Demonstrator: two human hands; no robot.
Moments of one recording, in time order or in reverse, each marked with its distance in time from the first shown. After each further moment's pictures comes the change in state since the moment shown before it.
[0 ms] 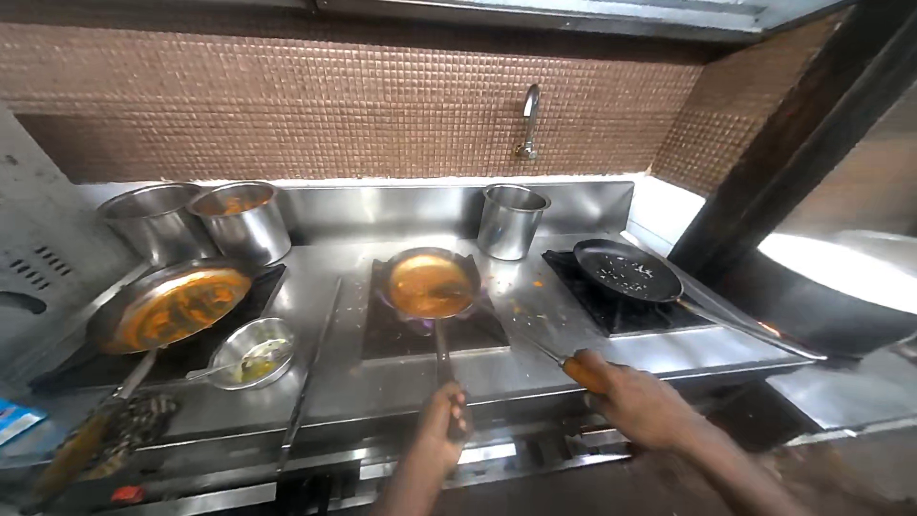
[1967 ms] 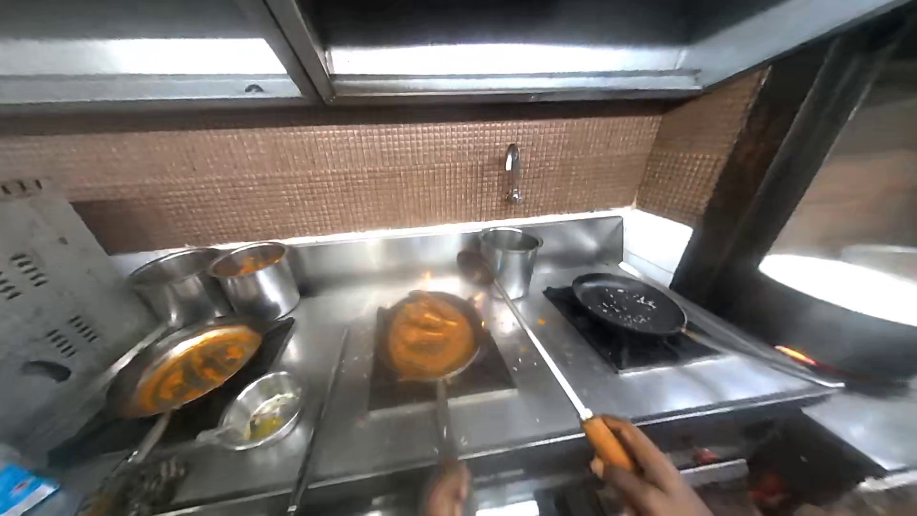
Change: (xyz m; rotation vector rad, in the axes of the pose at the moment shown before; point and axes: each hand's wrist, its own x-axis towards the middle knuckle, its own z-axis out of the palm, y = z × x) left_hand -0.015 -0.035 -0.039 0.176 -0.143 0.191; right_hand -0.032 0.024 0.070 1.072 0.303 -0.204
